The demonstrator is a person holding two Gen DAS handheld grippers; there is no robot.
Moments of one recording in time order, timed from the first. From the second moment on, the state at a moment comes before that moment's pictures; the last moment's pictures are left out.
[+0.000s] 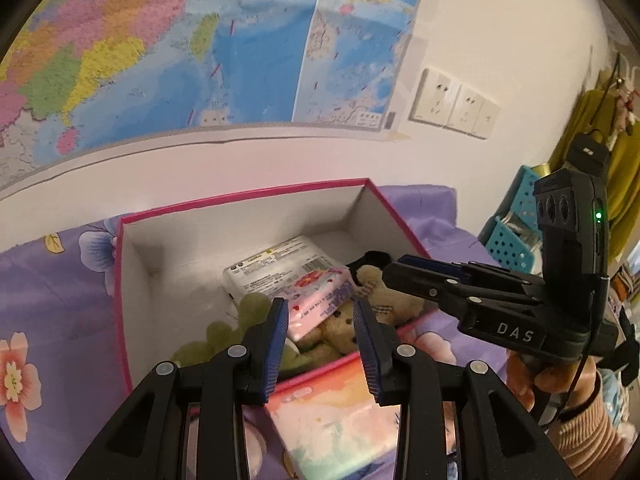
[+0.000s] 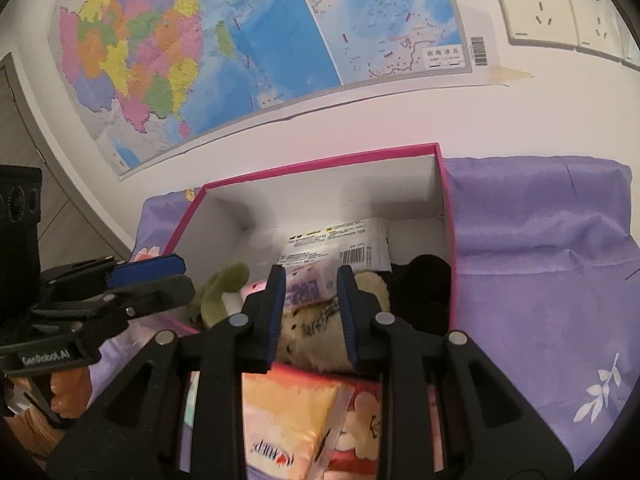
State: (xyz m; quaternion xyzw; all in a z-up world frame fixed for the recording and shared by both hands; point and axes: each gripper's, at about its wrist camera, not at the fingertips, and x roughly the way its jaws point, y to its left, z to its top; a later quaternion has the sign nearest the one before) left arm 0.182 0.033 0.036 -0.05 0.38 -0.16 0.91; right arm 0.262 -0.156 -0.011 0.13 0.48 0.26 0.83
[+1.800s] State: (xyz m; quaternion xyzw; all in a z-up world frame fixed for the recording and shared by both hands) left arm 0.072 -0.060 -0.085 -0.03 0.52 -0.31 0.80; right arm 0.072 -0.215 -0.061 0.16 0.58 0.27 0.75
